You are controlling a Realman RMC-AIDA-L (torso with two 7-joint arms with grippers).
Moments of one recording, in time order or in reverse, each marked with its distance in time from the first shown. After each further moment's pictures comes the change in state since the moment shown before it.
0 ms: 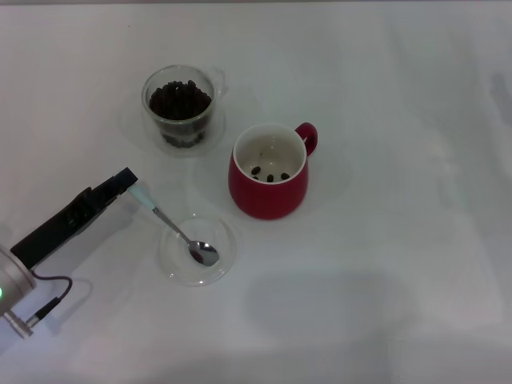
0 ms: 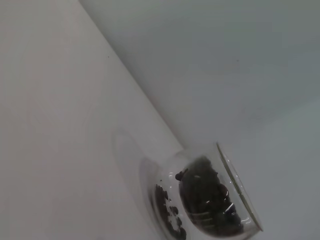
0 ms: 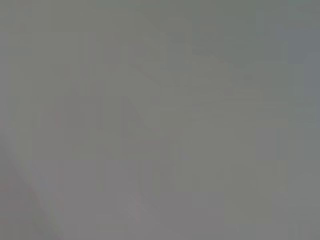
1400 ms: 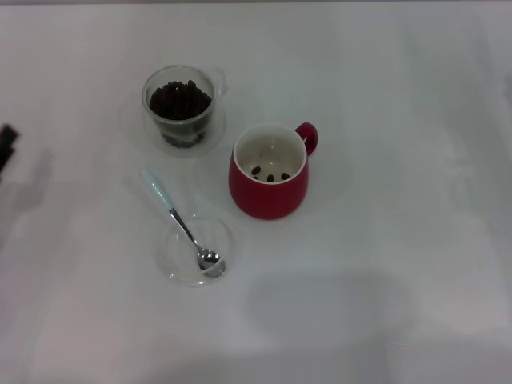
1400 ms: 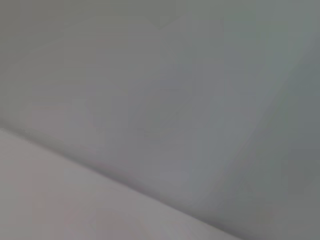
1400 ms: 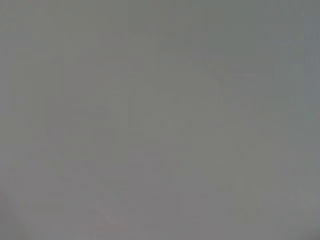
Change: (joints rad) left arm 0.087 0.024 -0.038 0.030 -0.377 -0.042 0.614; right arm -0.008 -0.002 0.037 0.010 0.001 0.020 0.002
